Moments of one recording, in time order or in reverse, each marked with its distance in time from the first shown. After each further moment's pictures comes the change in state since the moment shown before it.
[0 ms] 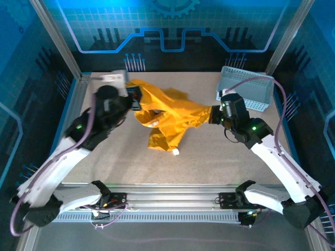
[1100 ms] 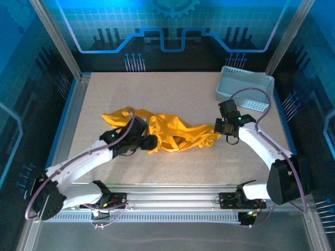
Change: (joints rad) left arm -0.042 0.085 -0.573 -0.112 0.252 -0.147; right arm -0.245 0.269 -0.238 0.015 -0.067 0.021
